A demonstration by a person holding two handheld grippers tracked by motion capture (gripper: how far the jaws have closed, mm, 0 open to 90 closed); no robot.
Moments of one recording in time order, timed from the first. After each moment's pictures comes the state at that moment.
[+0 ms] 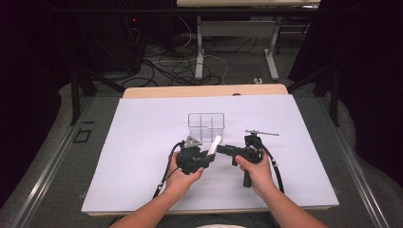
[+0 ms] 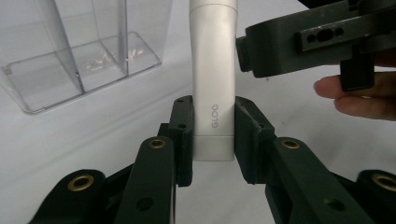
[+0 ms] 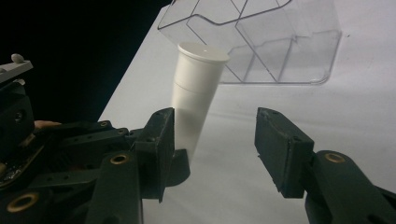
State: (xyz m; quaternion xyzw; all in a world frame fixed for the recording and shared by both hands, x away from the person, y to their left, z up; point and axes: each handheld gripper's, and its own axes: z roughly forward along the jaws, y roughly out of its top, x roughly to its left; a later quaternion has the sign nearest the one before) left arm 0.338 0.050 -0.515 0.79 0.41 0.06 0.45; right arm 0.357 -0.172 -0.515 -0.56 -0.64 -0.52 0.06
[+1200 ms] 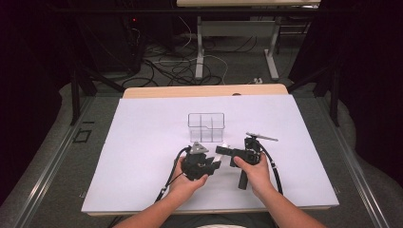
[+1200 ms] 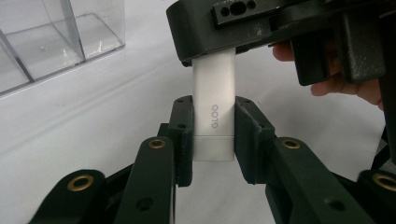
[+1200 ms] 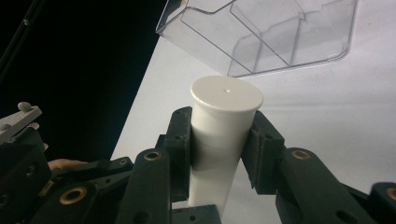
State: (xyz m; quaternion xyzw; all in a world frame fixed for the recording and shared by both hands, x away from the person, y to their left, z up) left arm 0.327 0.038 -0.523 0.81 0.38 0.04 0.44; right arm 0.358 -0.170 -0.531 -0.59 -0.59 -0.54 0.12
